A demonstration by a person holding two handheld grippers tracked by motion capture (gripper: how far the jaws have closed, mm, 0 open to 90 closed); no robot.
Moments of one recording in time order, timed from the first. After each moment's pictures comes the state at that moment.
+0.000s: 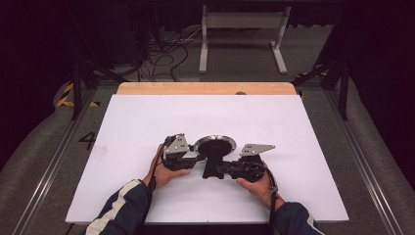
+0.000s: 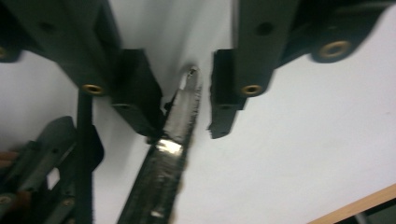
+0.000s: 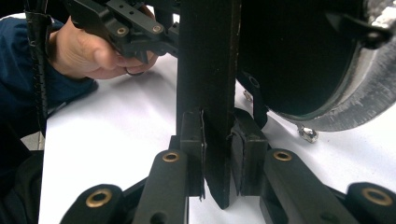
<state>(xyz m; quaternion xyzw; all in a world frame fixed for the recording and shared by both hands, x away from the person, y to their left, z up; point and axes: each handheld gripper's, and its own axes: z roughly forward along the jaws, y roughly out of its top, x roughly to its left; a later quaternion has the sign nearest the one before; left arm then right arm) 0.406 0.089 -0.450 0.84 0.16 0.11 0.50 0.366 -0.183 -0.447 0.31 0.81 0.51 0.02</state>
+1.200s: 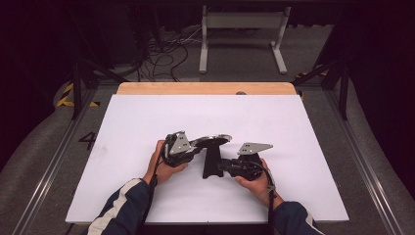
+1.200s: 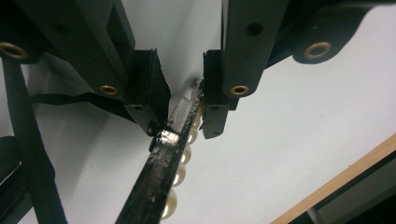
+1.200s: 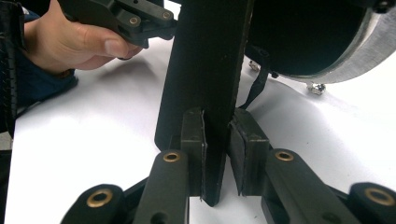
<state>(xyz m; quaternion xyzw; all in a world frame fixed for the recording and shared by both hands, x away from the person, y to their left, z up) 0.414 0.087 -0.450 0.85 0.16 0.21 0.45 0.370 -0.179 -0.448 0.32 0.81 0.49 0.05</state>
